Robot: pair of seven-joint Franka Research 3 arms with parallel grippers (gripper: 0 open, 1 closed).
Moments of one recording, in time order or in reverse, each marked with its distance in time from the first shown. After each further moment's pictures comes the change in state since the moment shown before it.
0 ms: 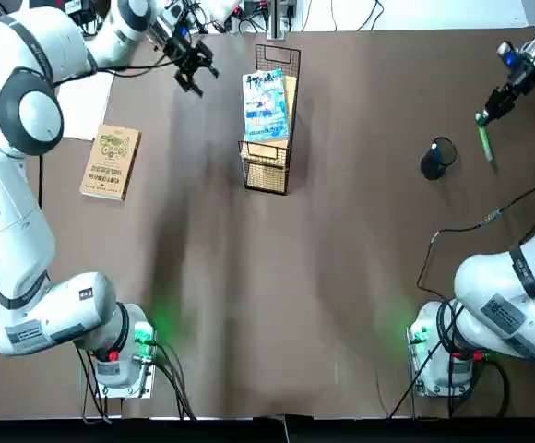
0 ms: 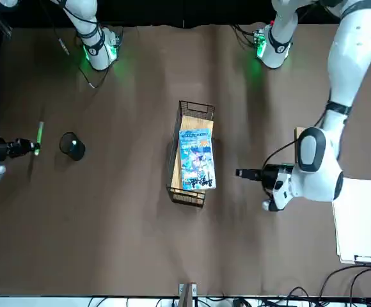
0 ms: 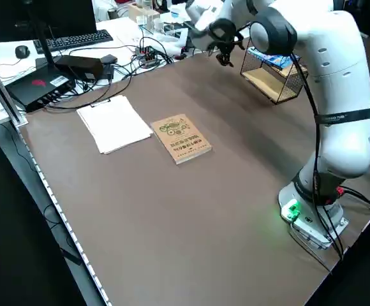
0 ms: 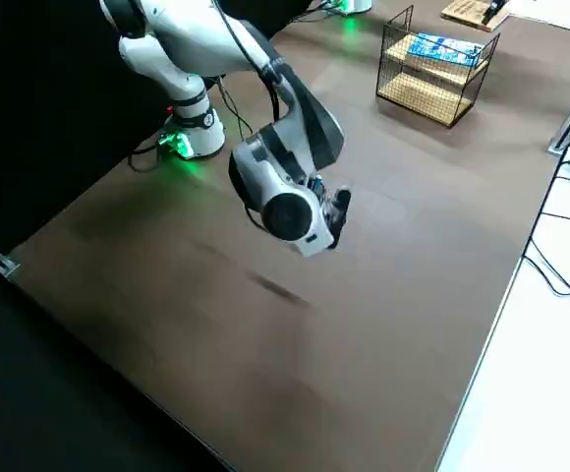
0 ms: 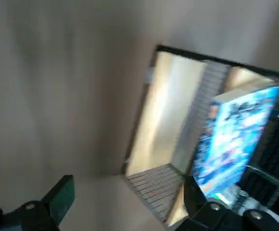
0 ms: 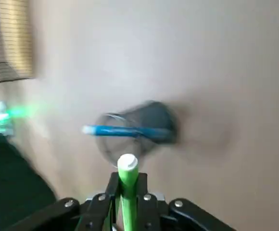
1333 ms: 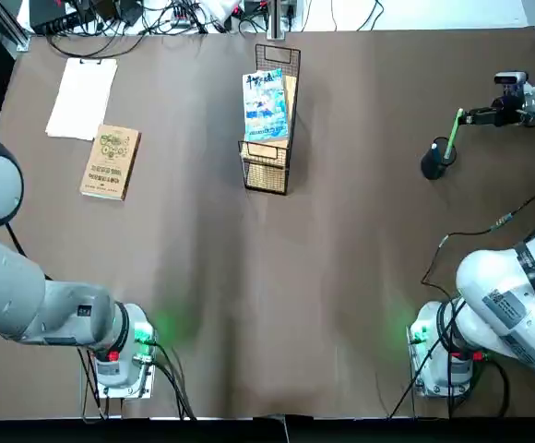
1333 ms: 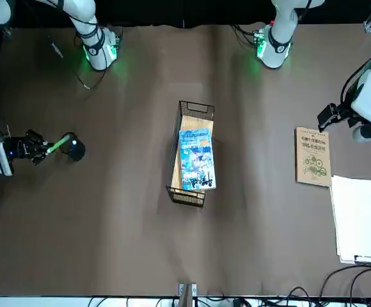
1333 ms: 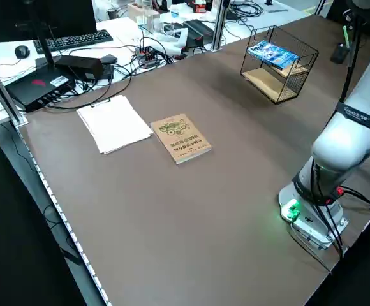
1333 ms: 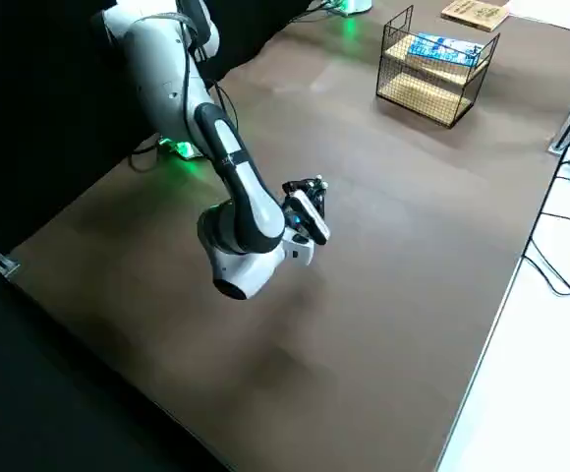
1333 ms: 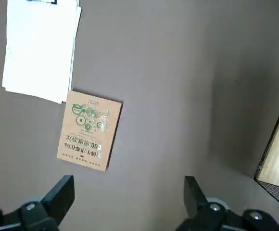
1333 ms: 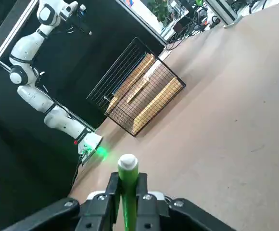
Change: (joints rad) left arm -0.288 -0.620 0.462 0.017 0.563 -0.350 -0.221; right arm -0.149 0.162 -0.003 -0.120 0.583 -0.168 -0.878
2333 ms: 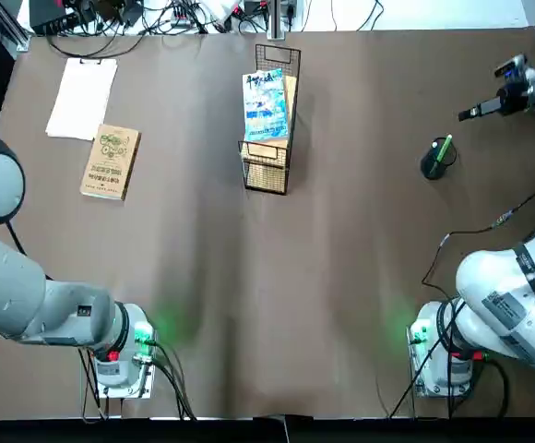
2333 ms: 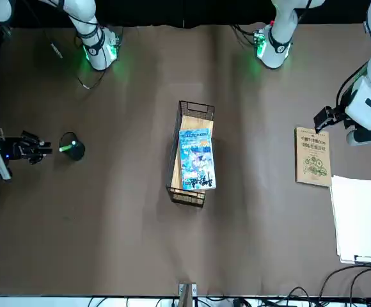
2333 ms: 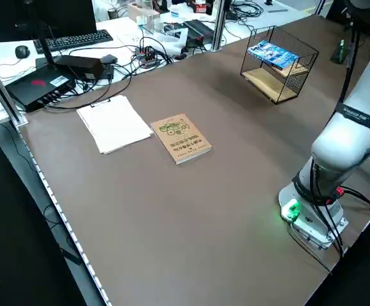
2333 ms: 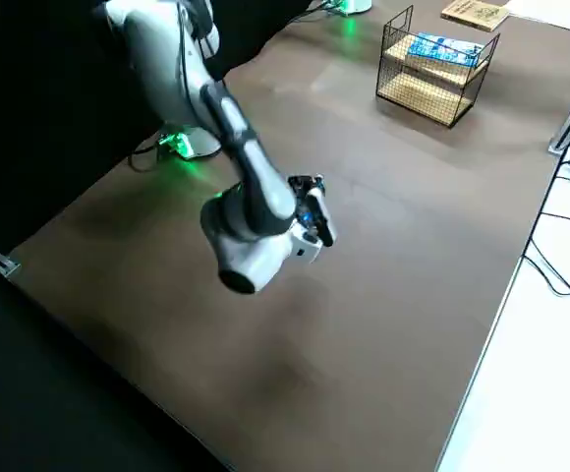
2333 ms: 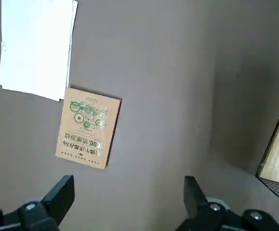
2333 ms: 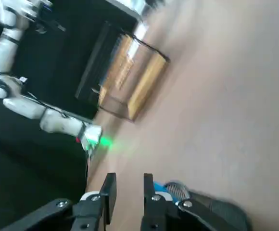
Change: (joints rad) left arm -0.007 0.011 0.001 -0.014 0.000 -0.003 0.002; right arm 0.029 -0.042 0.003 0.059 -0.089 0.002 0.307
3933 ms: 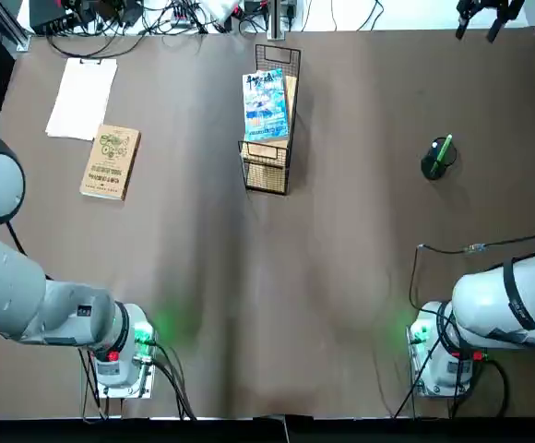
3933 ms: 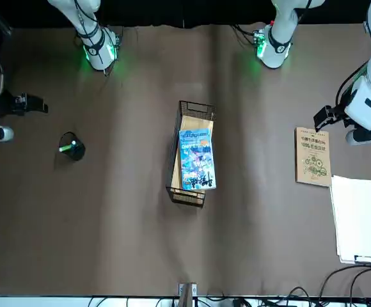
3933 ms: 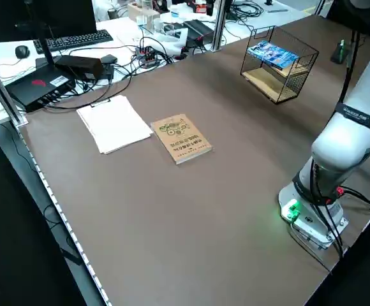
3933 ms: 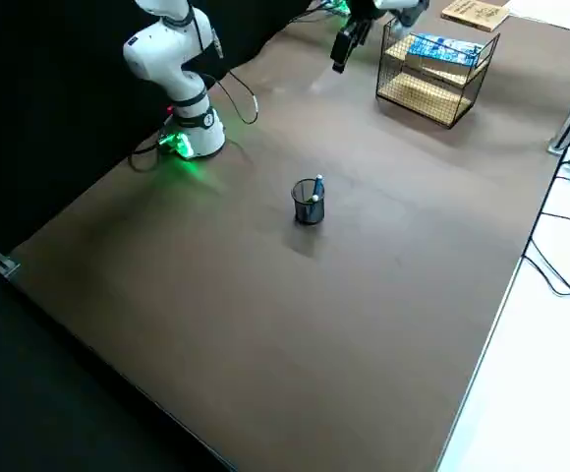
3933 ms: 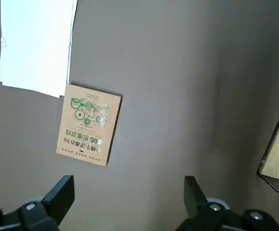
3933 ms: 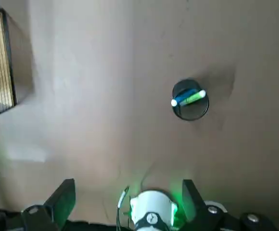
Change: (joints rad) left arm 0.000 0.000 0.001 0.000 0.000 -0.015 0.000; right arm 0.571 -0.575 0.010 0.149 -0.663 -0.043 1.319
